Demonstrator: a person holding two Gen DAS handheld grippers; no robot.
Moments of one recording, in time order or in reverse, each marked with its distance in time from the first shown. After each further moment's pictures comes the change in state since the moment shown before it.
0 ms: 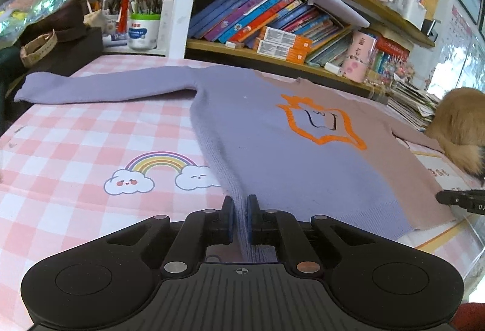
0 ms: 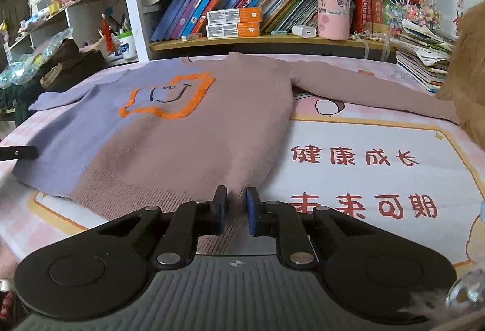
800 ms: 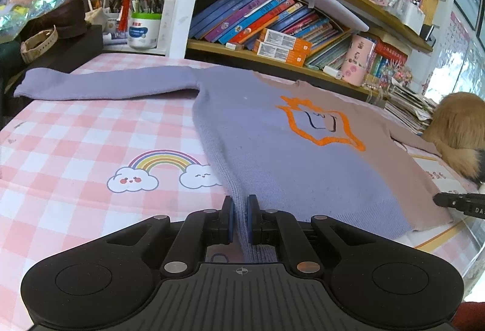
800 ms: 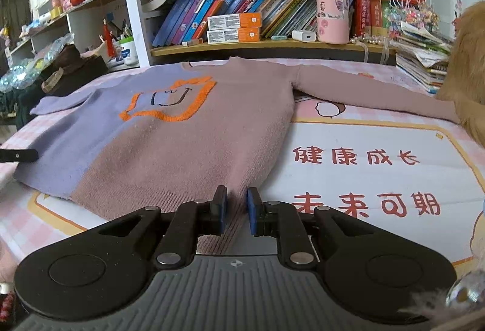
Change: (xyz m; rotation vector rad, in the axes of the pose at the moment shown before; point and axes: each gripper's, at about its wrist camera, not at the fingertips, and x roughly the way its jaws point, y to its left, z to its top) left arm 0.000 0.006 -0.002 -0.014 -0.007 -0.017; right arm 0.000 -0.001 -0.004 0.015 -0.027 0.007
